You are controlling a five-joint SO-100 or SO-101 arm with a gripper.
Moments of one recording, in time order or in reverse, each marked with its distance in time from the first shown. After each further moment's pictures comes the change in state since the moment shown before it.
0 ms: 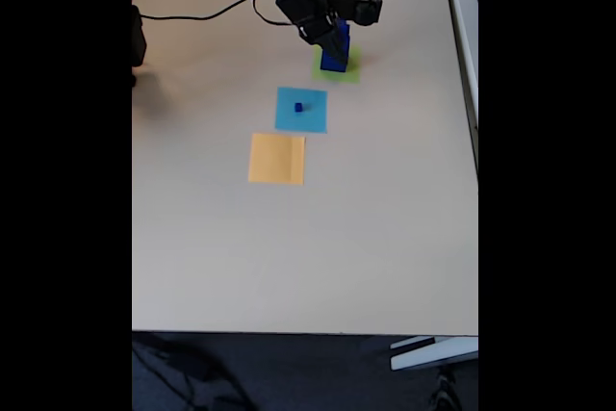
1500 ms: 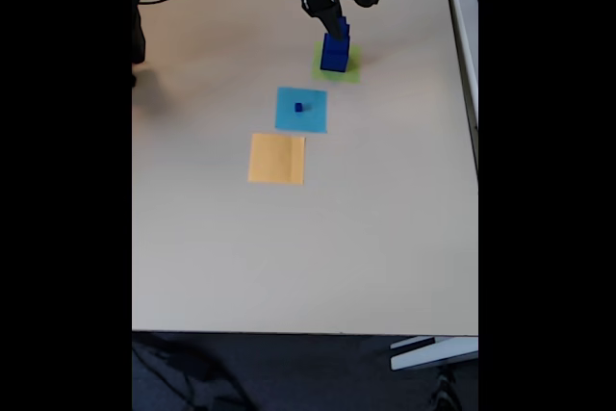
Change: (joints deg) arm -10.1 -10.5 -19.4 11.2 17.5
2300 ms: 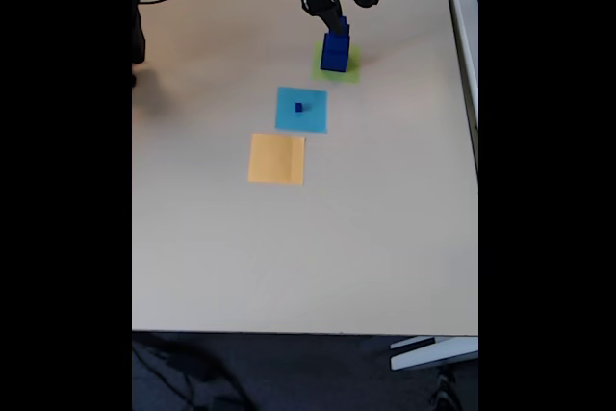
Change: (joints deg) arm 0.0 0.0 0.0 0.1 0.5
